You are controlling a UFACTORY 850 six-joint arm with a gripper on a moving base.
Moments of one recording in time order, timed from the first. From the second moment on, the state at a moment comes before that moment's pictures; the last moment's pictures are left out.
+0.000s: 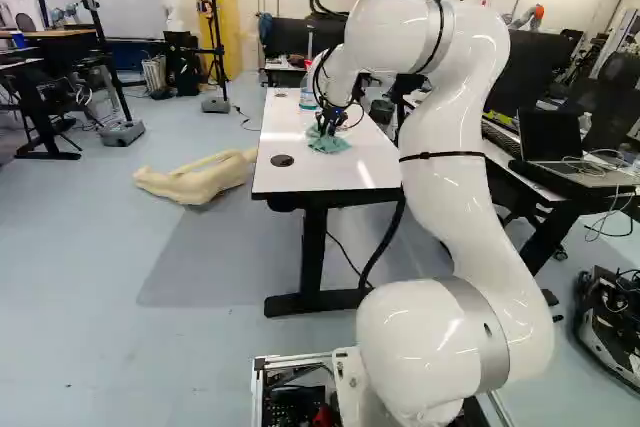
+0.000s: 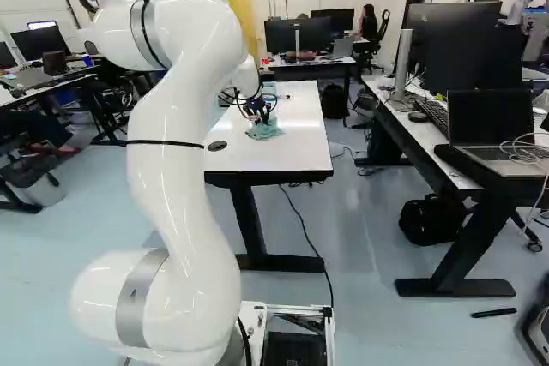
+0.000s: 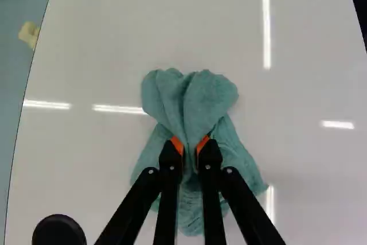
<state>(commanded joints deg) 2.0 -37.6 -86.6 0.0 -18.9 0.0</state>
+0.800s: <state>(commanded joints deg) 6.4 -35.7 -84.1 0.0 -18.9 0.0</state>
